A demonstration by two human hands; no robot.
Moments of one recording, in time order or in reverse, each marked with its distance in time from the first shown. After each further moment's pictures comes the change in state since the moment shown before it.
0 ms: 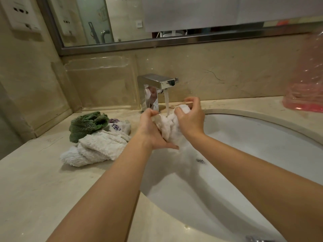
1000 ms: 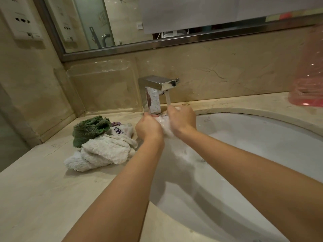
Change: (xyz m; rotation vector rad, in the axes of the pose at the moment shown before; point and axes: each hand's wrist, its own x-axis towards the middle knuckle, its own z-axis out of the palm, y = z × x) left_hand 0.008 -0.004 0.015 0.012 0.688 0.568; right_hand -0.003 -0.022 0.022 -0.044 -0.110 0.203
